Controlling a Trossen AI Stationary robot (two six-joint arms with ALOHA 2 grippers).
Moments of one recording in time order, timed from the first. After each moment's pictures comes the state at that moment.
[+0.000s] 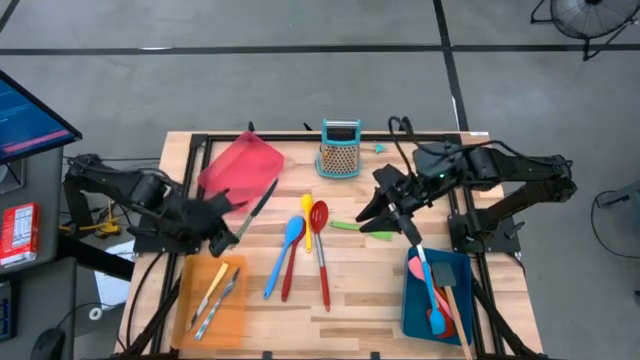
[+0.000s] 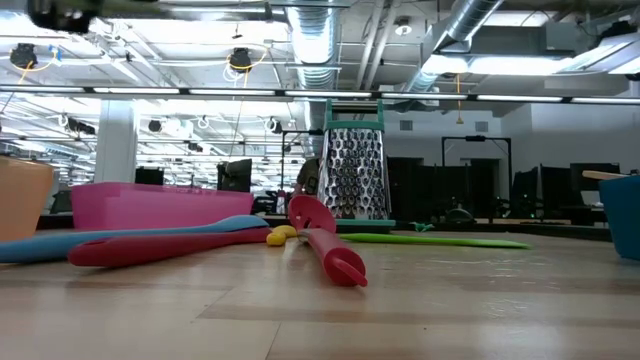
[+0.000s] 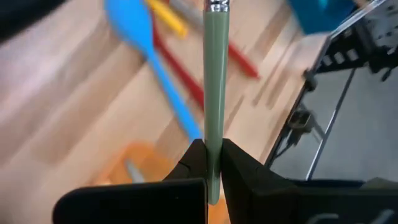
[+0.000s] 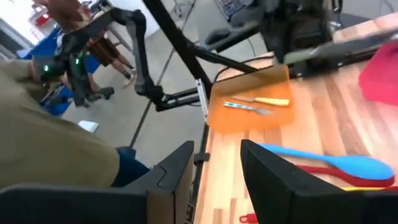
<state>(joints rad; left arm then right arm) -0.41 0.90 1.02 -1.03 -0.11 -1.13 0.16 1.32 1.59 -0.66 -0.25 0.43</state>
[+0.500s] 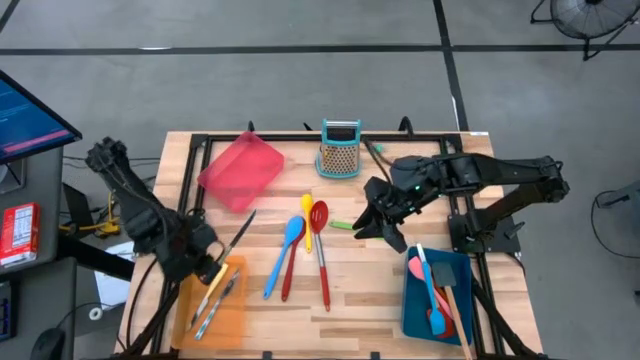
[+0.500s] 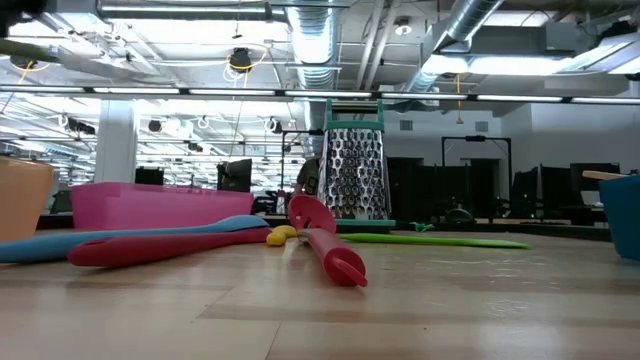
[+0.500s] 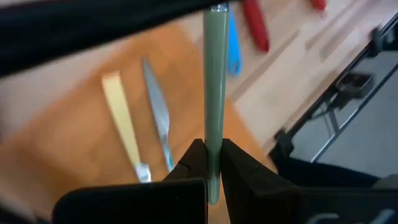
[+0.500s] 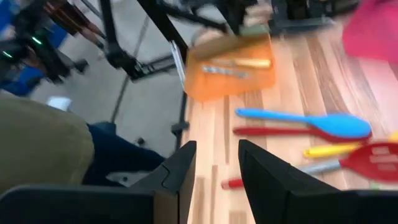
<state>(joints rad) -0.89 0.92 0.85 -1.03 -0.22 -1.78 0.16 1.39 1.59 -0.78 -0.23 0.41</state>
